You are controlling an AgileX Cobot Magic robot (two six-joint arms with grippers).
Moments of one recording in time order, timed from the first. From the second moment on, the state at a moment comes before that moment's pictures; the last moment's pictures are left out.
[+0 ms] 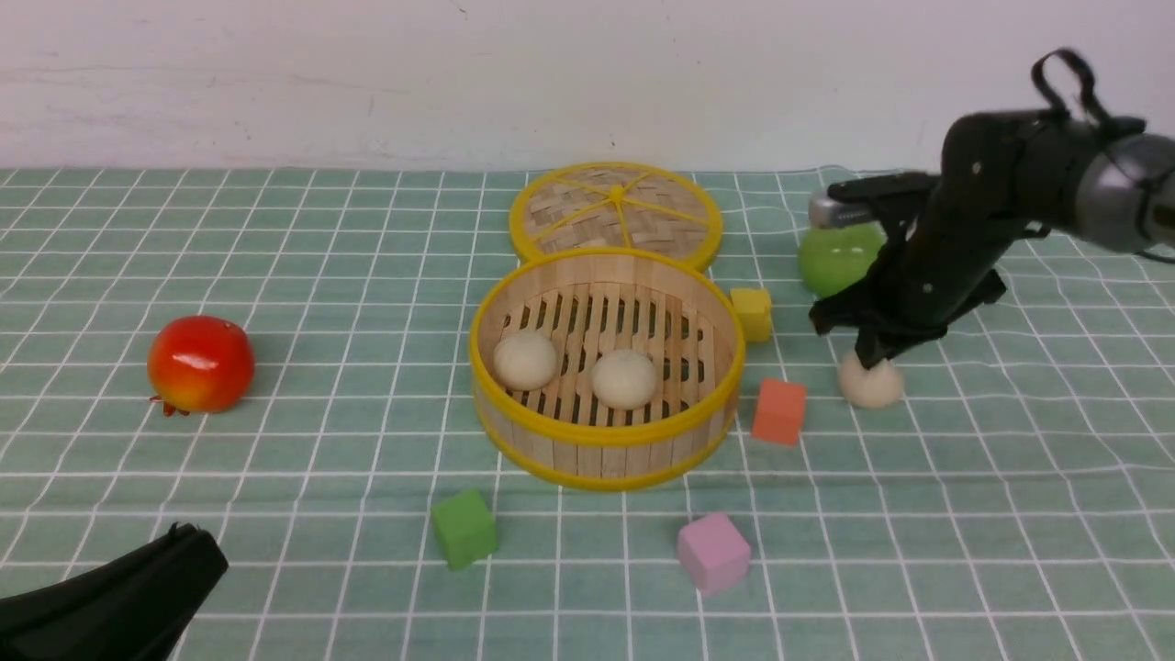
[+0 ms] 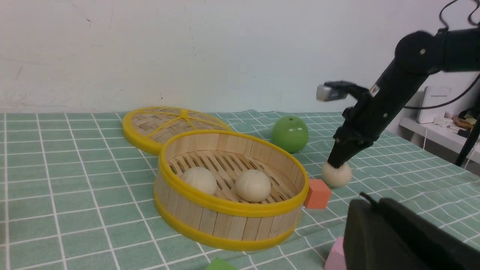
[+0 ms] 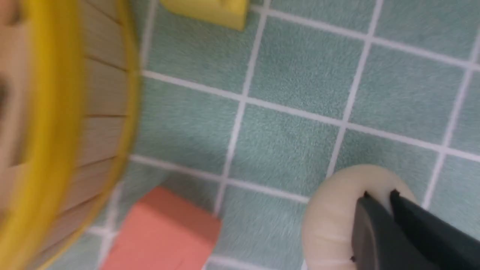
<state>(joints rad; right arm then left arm) 0.16 2.12 -1.77 0.10 0.88 -0.07 -0.56 0.37 -0.09 -0.07 -0.27 -0.15</state>
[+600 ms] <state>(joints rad) 0.41 2.11 -1.78 0.37 0.44 -0.24 -0.56 0.37 -0.09 -0.07 -0.27 -0.15</state>
